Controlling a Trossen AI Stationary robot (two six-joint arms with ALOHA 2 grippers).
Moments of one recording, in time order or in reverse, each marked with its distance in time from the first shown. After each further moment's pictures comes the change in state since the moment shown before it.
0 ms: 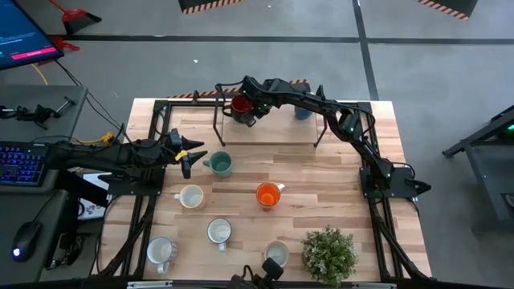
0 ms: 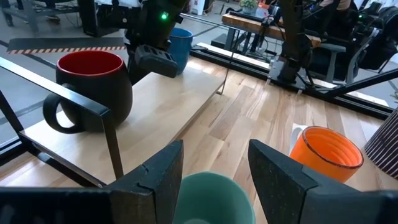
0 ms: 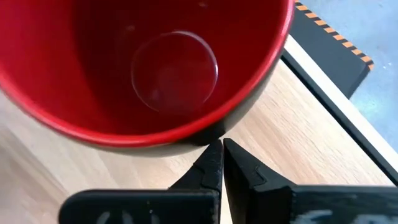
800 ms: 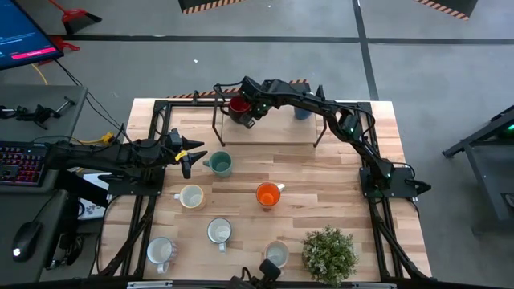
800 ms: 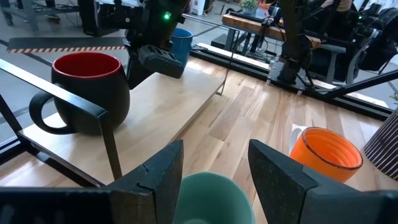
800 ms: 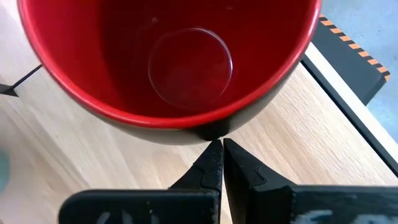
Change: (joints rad) left arm 0.000 0.000 0.000 0.001 0.000 -0.006; right arm 0.008 0.000 0.000 0.019 -0.042 -0.032
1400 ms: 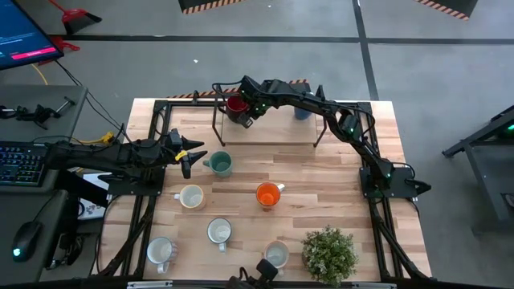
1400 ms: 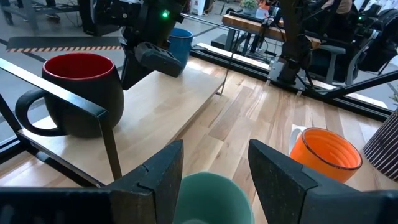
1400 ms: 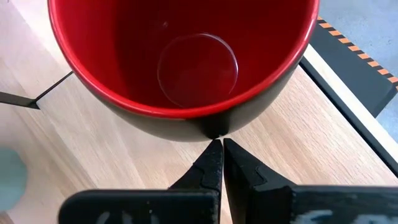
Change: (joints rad) left arm 0.000 0.000 0.000 0.000 0.000 -0.003; right arm 0.002 -0.001 0.000 0.046 -0.022 0.000
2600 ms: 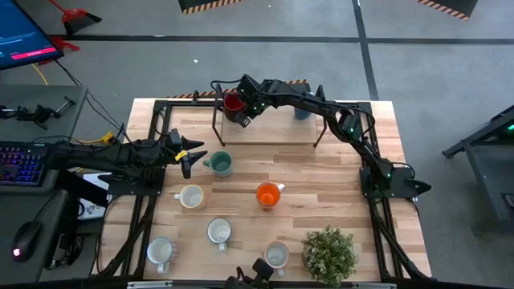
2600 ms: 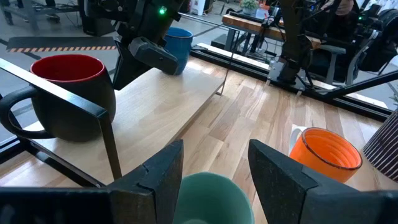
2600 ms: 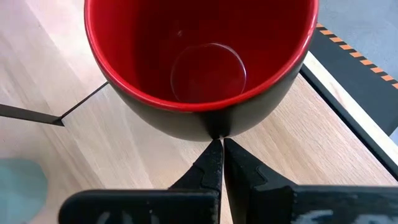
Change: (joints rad) left arm 0.000 0.000 0.000 0.000 0.000 0.000; right arm 0.002 0.000 0.000 0.066 -0.034 0.000
